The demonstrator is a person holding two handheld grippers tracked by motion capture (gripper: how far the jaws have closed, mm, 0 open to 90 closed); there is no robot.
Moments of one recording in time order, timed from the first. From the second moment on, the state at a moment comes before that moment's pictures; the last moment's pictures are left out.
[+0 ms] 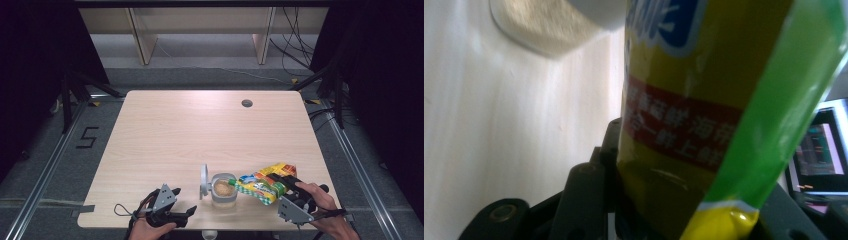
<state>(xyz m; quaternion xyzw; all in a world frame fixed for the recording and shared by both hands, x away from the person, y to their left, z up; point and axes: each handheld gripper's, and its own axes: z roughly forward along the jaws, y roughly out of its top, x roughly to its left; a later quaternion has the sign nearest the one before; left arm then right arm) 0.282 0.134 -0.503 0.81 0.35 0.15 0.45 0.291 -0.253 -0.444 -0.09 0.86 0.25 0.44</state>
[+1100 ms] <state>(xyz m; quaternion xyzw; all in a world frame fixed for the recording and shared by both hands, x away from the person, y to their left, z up) 0.284 0.135 -0.502 0.81 0.34 0.16 0.45 0.369 -0.277 -0.475 0.12 0.78 0.53 0.29</state>
